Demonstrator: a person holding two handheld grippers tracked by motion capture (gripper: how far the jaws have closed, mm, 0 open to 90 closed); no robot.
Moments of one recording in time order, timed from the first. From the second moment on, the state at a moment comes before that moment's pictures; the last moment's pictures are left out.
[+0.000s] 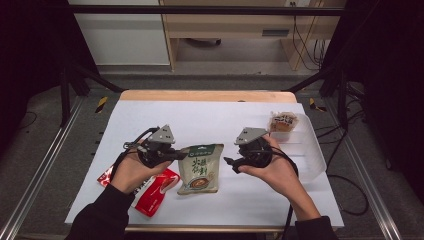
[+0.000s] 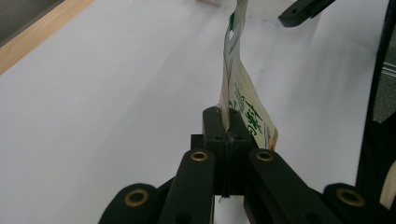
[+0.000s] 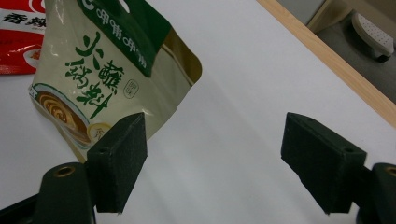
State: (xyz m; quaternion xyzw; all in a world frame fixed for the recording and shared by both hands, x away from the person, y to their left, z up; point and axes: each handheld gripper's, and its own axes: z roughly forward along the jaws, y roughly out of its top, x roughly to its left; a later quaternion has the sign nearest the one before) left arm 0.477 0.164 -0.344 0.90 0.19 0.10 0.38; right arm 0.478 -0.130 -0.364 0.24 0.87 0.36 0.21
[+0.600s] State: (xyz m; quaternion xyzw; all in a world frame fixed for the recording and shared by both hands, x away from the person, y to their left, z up) left arm 0.470 0.154 -0.327 0.90 0.17 0.11 0.38; right arm 0.473 -0.125 -0.354 0.21 0.89 0.36 0.19
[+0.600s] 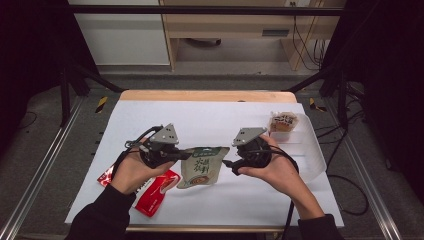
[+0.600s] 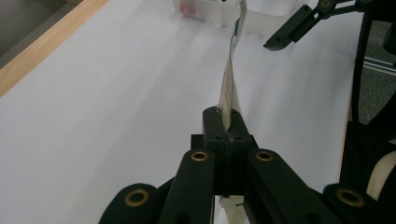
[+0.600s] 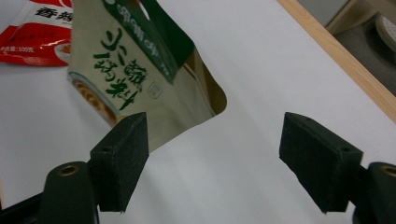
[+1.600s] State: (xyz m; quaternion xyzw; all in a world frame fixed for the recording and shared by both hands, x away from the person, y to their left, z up) left arm 0.475 0.160 -0.317 0.89 0.17 0.11 0.40; right arm 0.494 -0.084 -0.347 0.13 0.92 0.33 0.14
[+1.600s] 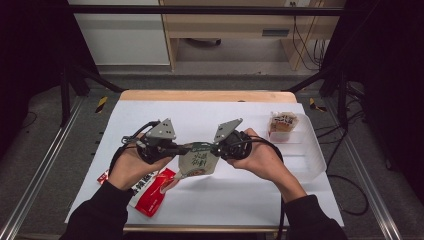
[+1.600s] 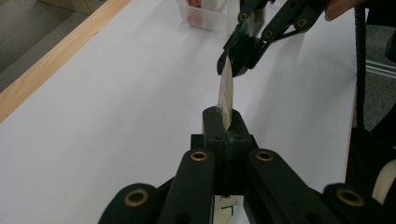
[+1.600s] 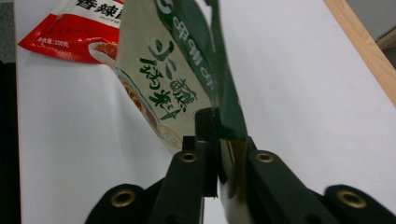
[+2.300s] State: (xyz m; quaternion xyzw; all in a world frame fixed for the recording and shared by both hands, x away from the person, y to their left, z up) left arm 0.484 0.173 -0.346 0.87 0.23 0.14 0.41; right arm 0.511 -0.098 -0.315 0.13 0.93 0.27 0.19
